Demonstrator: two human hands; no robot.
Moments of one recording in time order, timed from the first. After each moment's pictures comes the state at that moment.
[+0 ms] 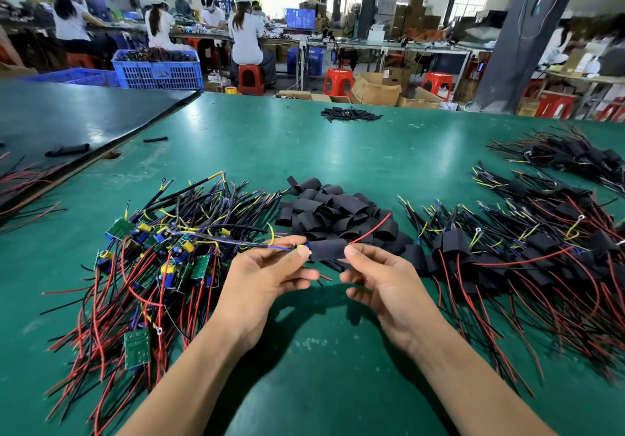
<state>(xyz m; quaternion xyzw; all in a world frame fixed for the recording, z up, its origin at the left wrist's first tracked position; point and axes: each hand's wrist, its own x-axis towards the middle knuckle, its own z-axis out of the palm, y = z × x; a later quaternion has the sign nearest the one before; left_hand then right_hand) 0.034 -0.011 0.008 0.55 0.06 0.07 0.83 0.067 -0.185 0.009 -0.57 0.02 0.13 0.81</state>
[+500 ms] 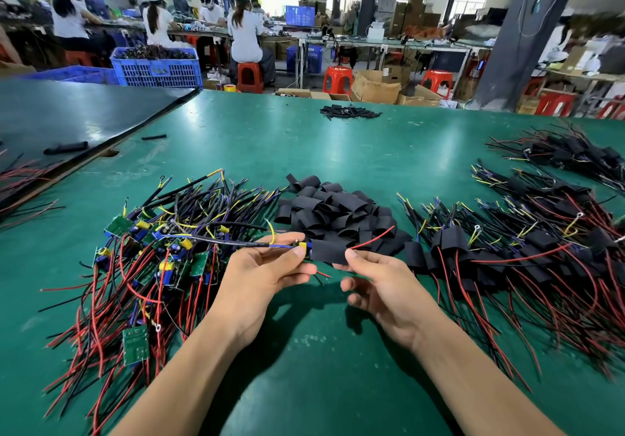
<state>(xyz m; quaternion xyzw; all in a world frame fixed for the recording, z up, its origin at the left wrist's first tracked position) 0.034 -0.010 0.009 0.55 0.05 0.07 0.83 0.068 -0.187 0.011 -0.58 0.04 0.19 0.79</state>
